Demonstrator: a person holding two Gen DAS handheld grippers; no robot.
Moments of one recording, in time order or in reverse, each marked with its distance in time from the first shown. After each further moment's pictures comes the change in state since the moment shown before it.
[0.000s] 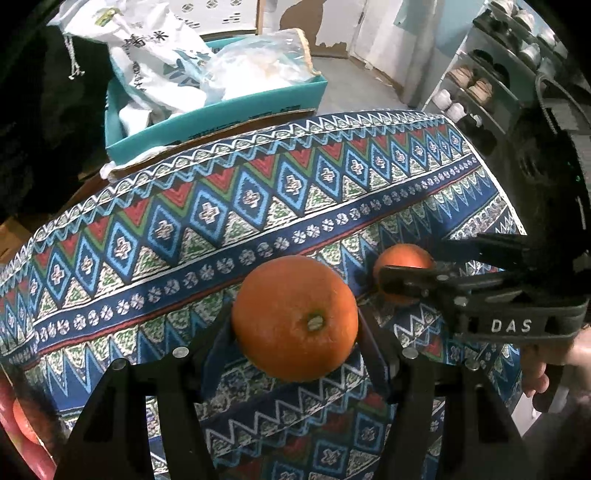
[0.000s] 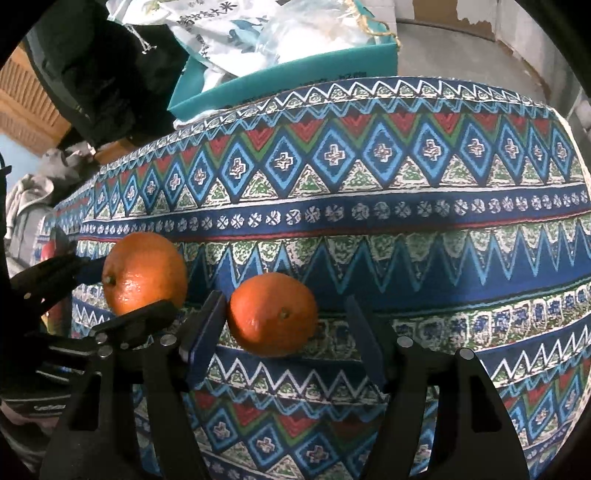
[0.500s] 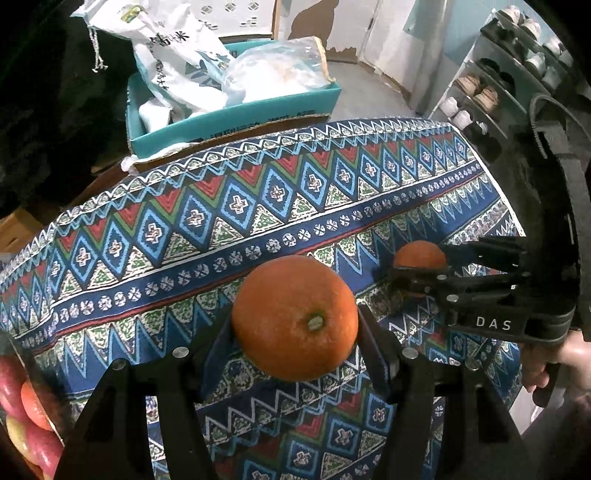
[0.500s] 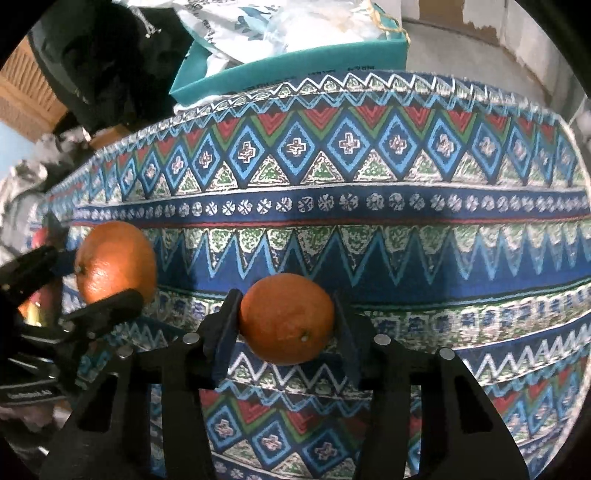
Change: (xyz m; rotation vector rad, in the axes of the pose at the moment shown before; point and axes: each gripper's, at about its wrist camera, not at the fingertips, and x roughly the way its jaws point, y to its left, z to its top) left arm -0.019 0.013 -0.009 -0.029 -0.016 0.018; right arm 0.005 0.018 -0.004 -0.063 0.023 -0.080
